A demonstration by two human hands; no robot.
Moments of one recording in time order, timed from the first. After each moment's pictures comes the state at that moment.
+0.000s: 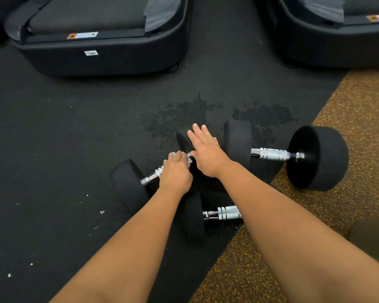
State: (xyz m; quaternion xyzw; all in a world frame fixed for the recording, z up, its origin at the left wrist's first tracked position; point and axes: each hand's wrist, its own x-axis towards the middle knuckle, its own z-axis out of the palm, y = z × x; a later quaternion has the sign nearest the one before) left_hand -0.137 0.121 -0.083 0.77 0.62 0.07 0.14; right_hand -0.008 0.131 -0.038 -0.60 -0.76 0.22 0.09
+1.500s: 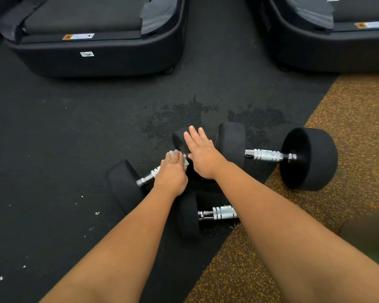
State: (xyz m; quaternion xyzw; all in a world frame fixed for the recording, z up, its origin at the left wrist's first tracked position) left_hand -0.141 0.119 -0.078 0.80 0.58 0.04 0.14; right_hand -0.005 0.127 -0.037 -0.60 -0.77 0.21 0.05
